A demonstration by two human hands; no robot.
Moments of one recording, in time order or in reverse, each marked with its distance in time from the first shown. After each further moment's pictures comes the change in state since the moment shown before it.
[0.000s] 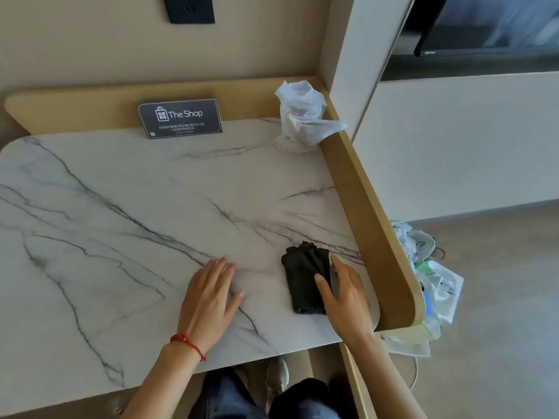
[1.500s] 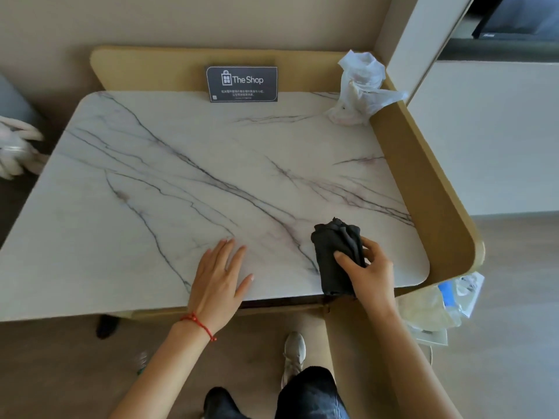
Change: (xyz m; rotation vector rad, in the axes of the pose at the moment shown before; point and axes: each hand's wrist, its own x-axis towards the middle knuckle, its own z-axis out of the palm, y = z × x) left_hand -0.107 -0.057 -0.020 0.024 0.051 -0.077; right_hand -0.070 -0.055 0.044 0.501 0.075 0.106
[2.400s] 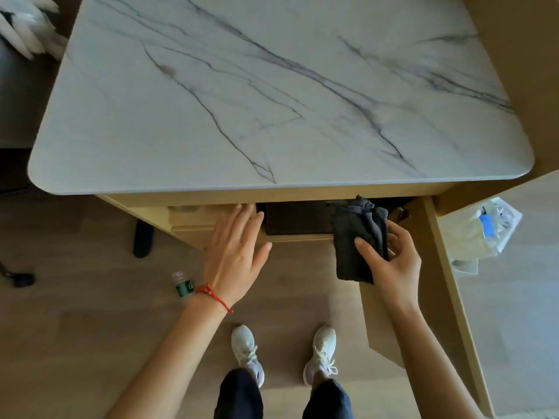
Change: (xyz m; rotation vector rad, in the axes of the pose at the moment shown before) left_hand -0.144 -0.072 0.054 -0.094 0.085 0.034; right_hand -0.146 0.100 0.082 0.096 0.005 -0.012
